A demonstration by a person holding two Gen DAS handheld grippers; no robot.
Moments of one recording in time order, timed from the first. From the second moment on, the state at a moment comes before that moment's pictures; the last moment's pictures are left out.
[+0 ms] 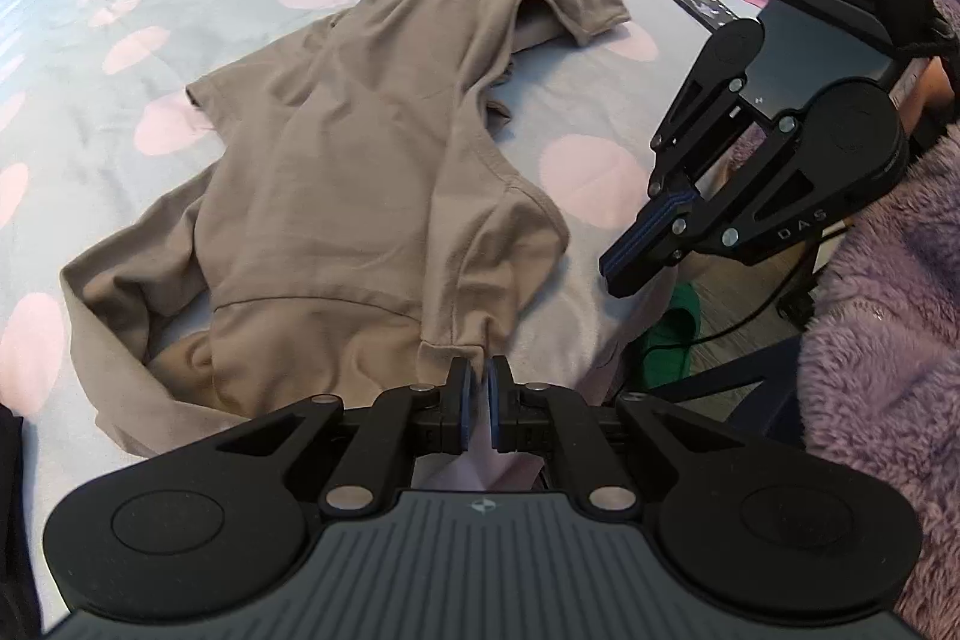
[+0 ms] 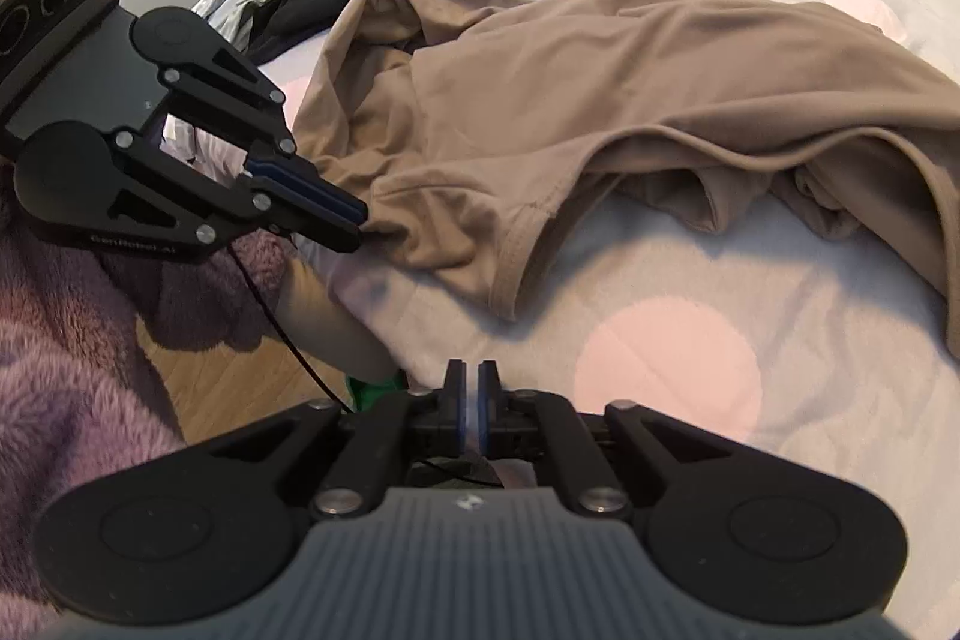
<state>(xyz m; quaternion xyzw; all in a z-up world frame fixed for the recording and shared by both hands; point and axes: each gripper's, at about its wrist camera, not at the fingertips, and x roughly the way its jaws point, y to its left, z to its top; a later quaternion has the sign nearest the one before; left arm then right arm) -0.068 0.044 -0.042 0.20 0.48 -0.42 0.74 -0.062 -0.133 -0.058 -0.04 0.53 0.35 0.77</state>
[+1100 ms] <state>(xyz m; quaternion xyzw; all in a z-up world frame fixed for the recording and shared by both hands) -0.071 0.018 -0.045 0.28 0.42 -0.45 0.74 -0.076 -0.081 -0.040 -0.37 0.31 0.43 0.76</state>
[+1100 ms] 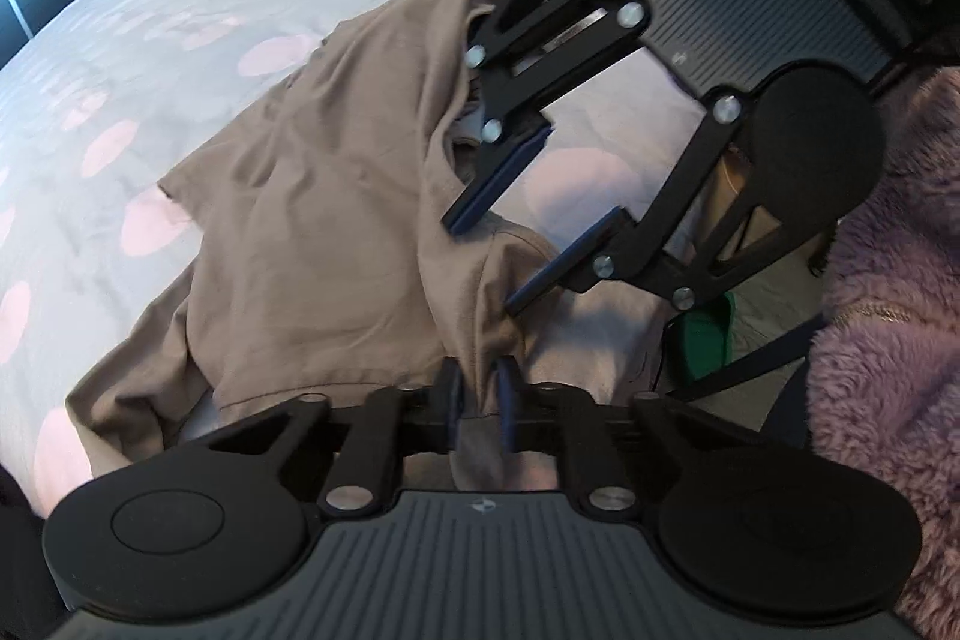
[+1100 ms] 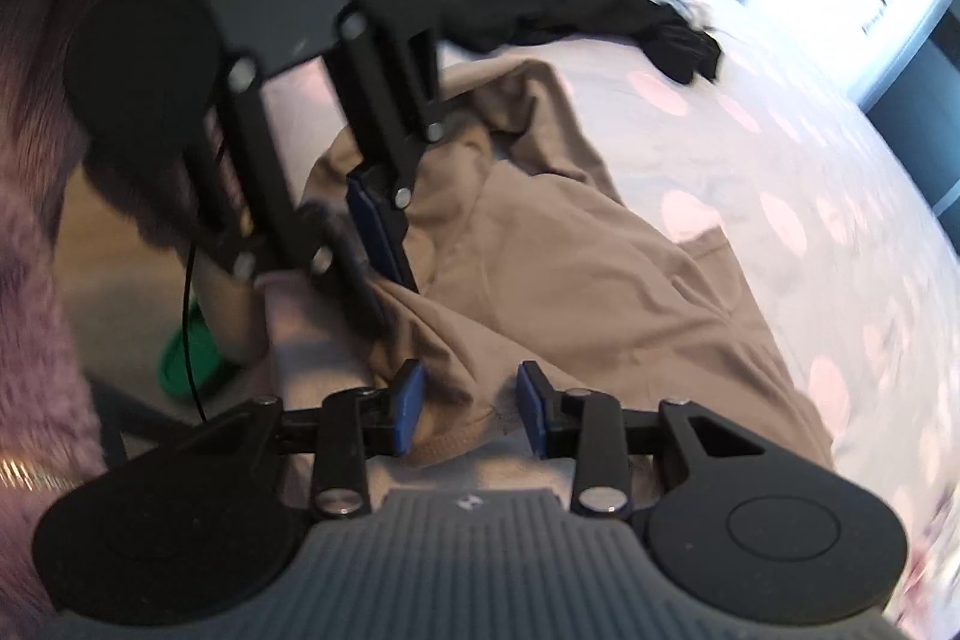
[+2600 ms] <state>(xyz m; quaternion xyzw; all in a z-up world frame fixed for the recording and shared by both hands) -0.074 0.020 -0.026 0.32 0.39 -0.33 0.80 -0.106 -0.135 -0.014 -0.41 0.32 0.40 0.76</state>
